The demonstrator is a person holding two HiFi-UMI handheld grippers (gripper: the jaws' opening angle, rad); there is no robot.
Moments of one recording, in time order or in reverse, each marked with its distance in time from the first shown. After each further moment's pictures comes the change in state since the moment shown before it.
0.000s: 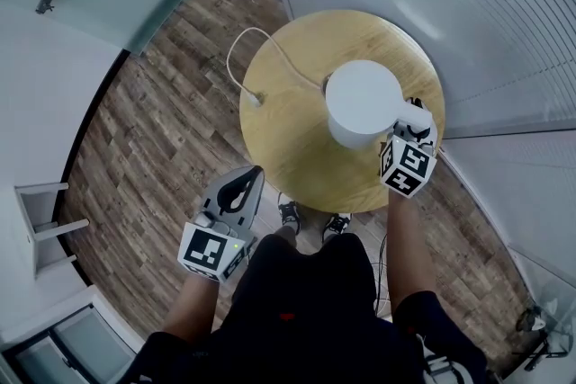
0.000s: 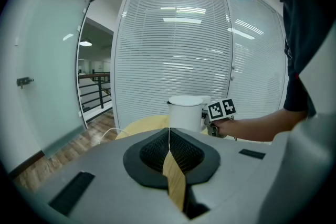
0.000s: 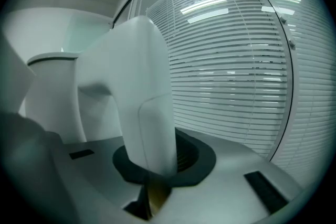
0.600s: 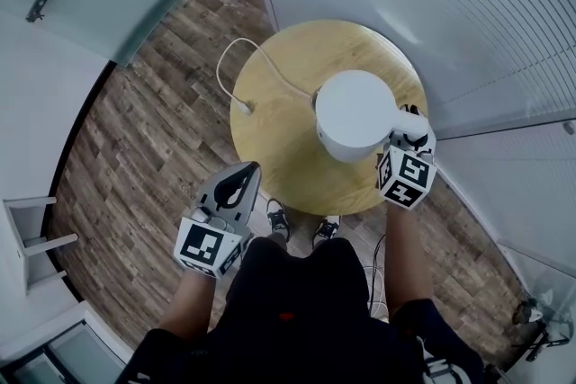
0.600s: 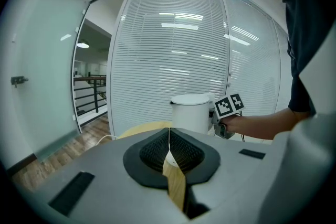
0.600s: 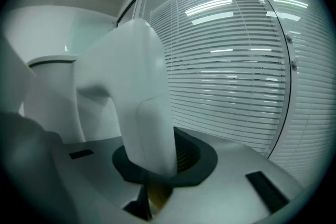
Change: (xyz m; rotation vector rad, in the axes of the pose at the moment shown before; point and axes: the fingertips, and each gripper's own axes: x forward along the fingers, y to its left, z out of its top) left arm 0.000 0.005 0.020 0.000 -0.061 -0.056; right arm -0.038 0.001 0.046 -0.045 0.013 0.006
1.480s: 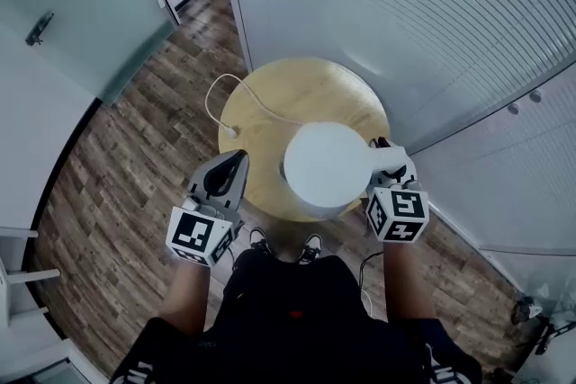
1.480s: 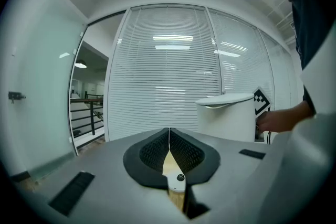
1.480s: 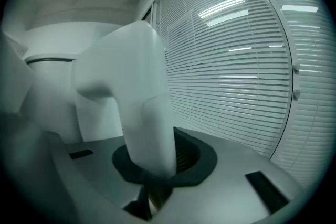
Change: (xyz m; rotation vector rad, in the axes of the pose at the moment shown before) left arm -0.052 -0.026 0.084 0.075 -0.221 -0.019; right arm -0.155 0.030 0.089 -0.032 -0.006 0.227
